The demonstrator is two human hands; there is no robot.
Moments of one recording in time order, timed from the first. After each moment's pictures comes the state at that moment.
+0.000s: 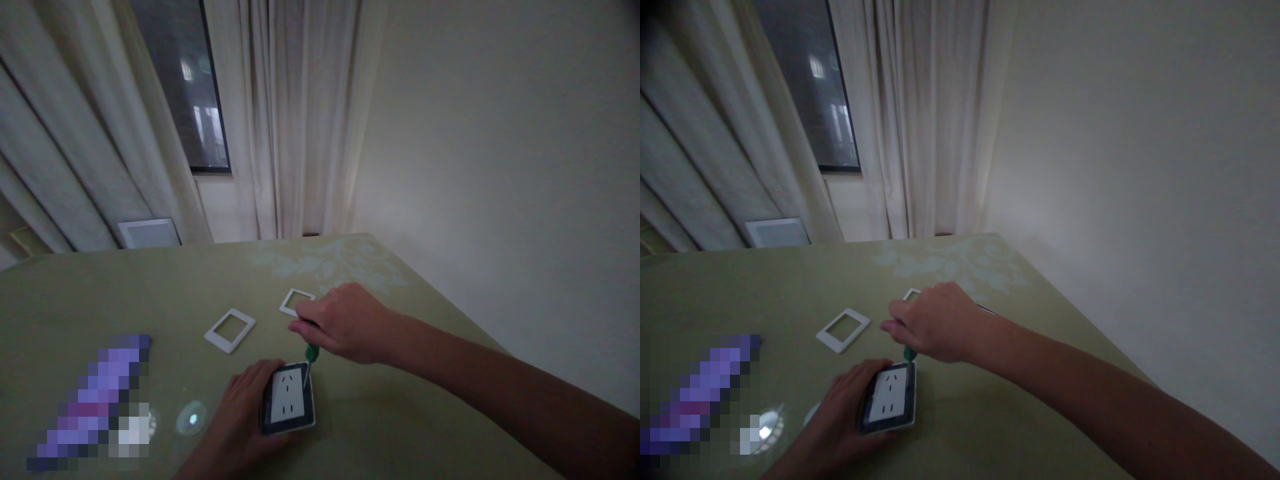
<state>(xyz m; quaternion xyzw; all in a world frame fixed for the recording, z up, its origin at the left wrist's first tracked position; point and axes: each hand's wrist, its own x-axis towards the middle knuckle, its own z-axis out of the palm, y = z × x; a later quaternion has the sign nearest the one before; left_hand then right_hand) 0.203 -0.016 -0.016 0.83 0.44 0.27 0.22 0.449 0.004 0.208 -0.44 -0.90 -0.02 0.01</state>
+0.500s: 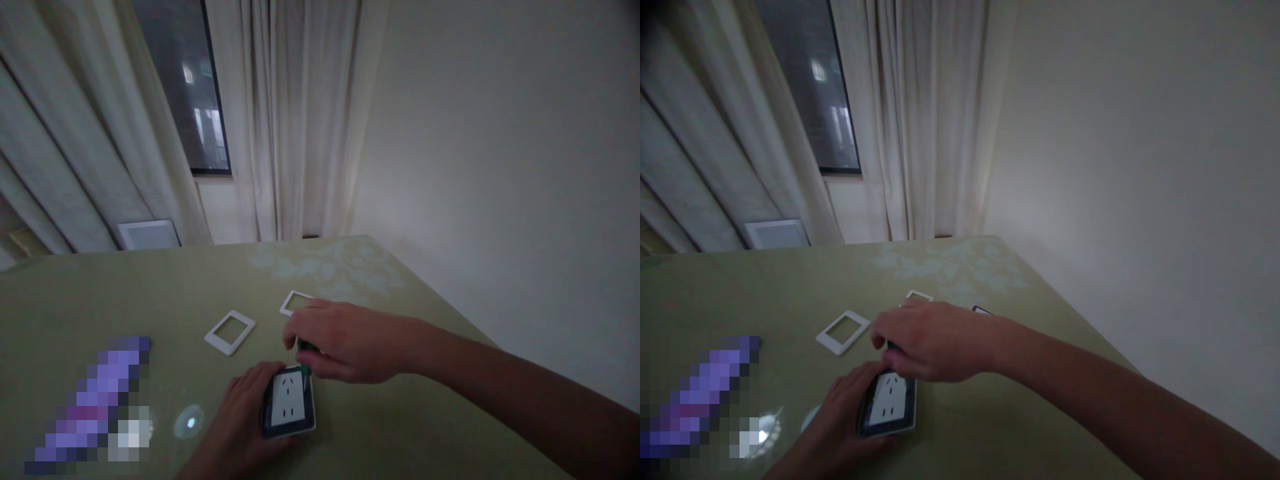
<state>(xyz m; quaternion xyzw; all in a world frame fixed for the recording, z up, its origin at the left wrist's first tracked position) 0.205 -0.016 -0.006 0.83 0.45 0.25 0.23 0.452 0.002 0.210 -0.27 -0.96 0.07 0.06</state>
